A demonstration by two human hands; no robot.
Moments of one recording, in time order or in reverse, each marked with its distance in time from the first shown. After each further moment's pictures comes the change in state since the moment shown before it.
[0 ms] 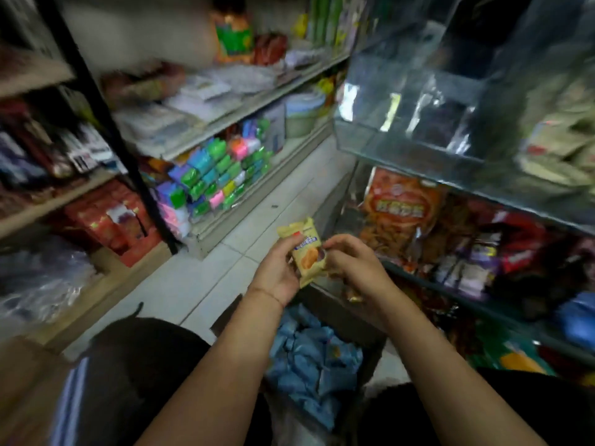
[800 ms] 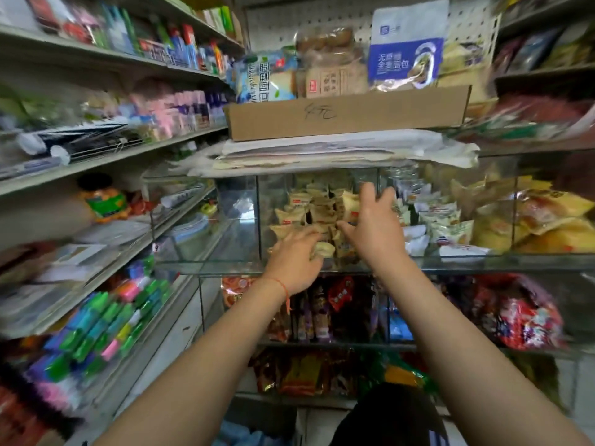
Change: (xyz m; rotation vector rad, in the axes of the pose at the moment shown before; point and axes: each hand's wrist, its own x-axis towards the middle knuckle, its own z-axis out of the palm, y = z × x) left_hand -0.132 -0.061 0.337 1.873 -0.481 1.181; right_hand -0.198 -0.156 -0.296 -0.891 1.048 -0.210
